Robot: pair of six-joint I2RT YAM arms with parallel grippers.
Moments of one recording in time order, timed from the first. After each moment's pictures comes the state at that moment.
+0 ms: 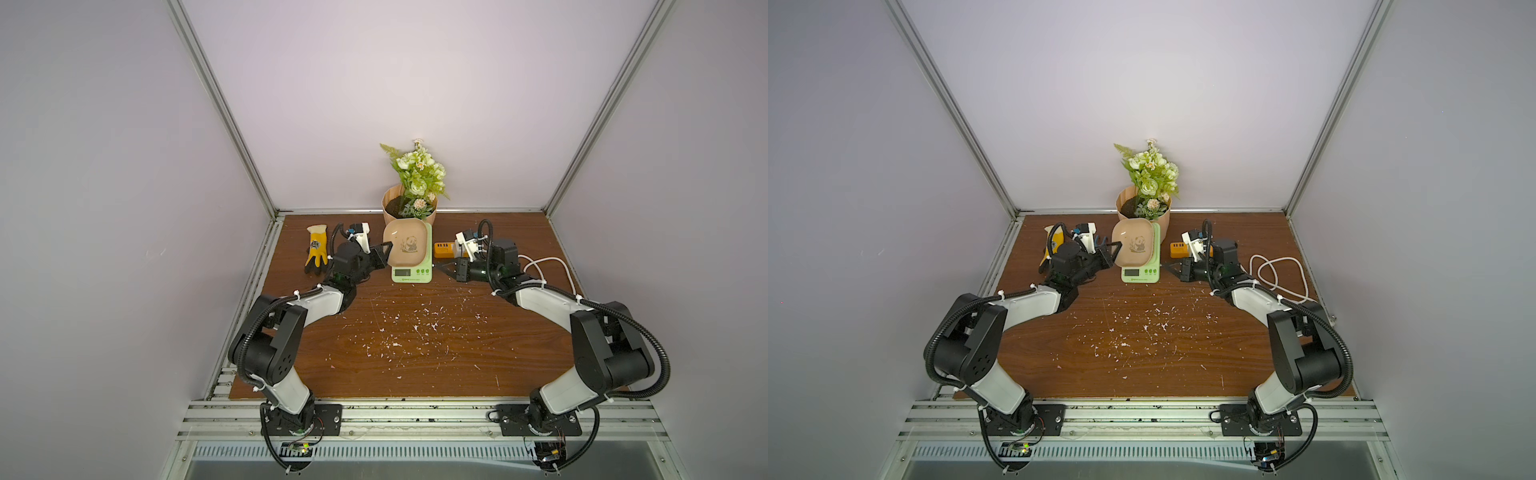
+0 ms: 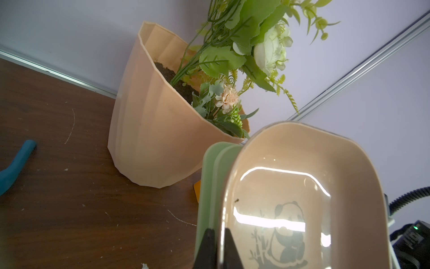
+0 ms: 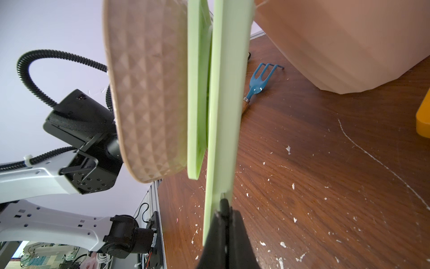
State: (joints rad) left arm -0.38 1.66 0.82 0.69 0.29 -0.72; right arm 0.30 1.58 0.88 0.26 -0.87 0.50
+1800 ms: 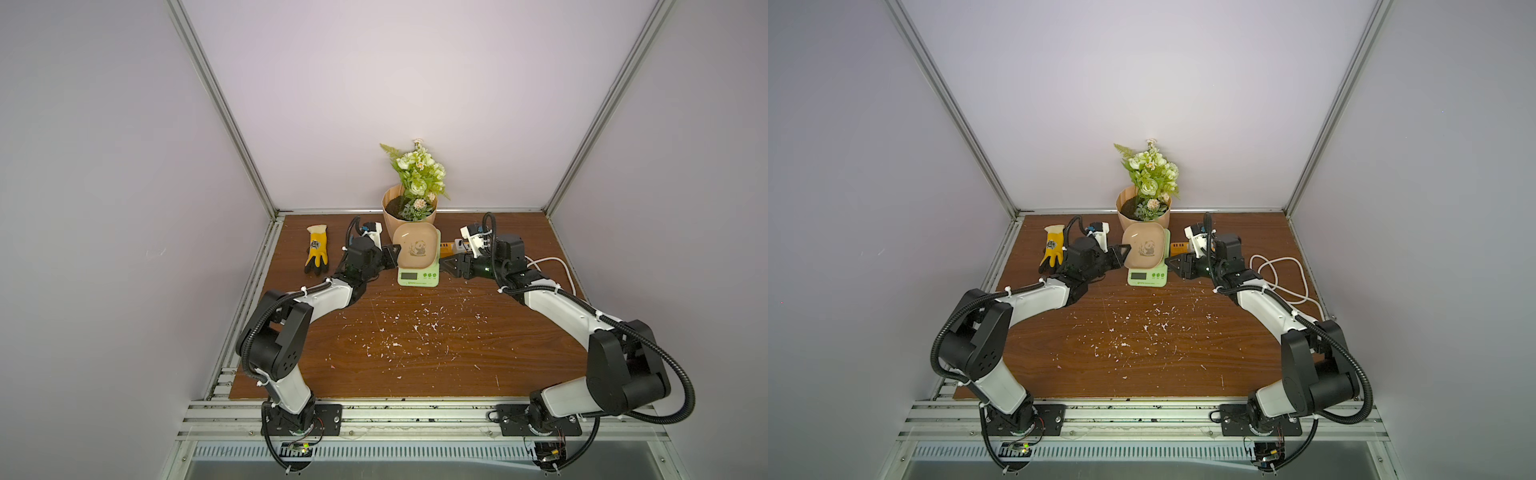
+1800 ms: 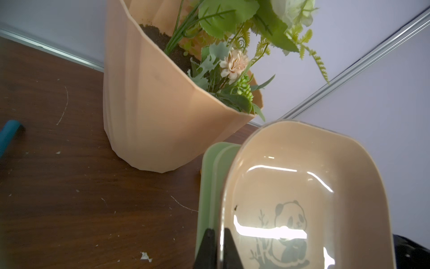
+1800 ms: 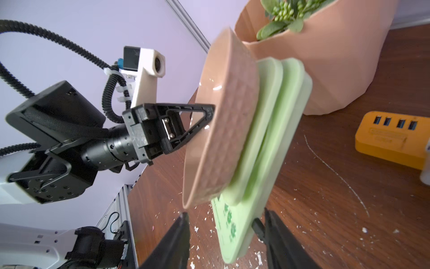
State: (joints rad) left arm -0.47 1.71 0.96 0.45 0.20 -0.66; right arm 0.30 1.45 0.94 0.05 -0.68 0.36
